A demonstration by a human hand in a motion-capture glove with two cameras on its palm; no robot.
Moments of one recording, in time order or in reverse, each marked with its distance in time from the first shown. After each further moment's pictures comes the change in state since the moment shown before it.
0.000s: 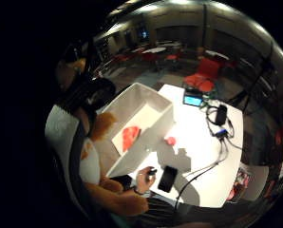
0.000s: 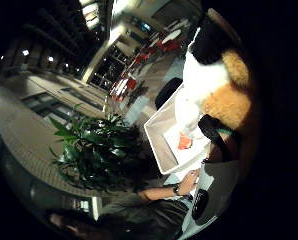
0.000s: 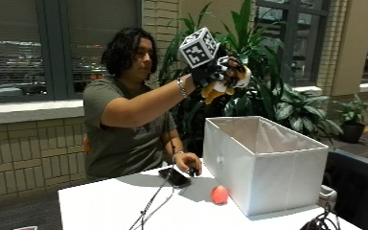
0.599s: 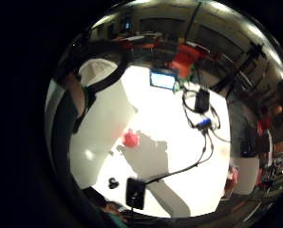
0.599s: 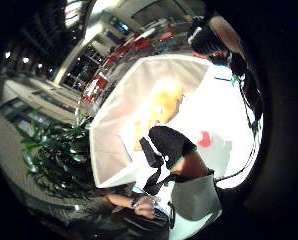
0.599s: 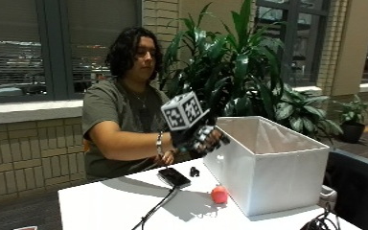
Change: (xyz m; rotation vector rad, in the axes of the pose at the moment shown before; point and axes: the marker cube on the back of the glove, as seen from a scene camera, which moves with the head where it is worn) arm 0.169 0.077 0.110 -0.044 0.271 0.276
